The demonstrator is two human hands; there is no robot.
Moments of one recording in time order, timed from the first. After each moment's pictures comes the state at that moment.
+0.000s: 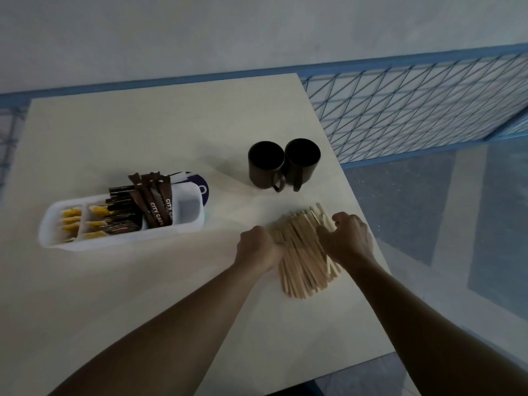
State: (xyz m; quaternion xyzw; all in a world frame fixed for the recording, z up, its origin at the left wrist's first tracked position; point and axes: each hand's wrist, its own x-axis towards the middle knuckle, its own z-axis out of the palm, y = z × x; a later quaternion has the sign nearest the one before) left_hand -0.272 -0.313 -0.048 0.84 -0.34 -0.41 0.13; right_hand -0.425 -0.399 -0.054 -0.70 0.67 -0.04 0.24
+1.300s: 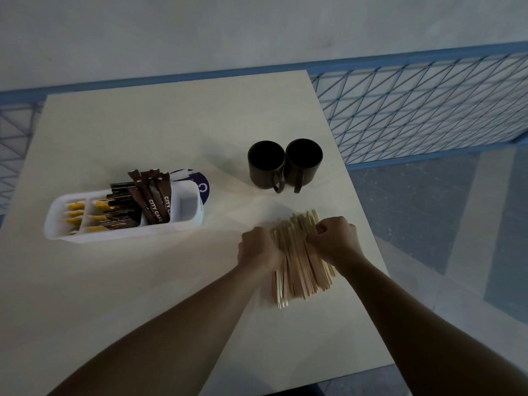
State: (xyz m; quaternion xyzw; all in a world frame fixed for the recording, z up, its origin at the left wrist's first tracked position) left_hand -0.291 -0.326 -0.061 0.88 -0.29 -0.36 0.12; right_hand -0.414 -0.408 -0.053 -0.66 0.62 -0.03 0.41
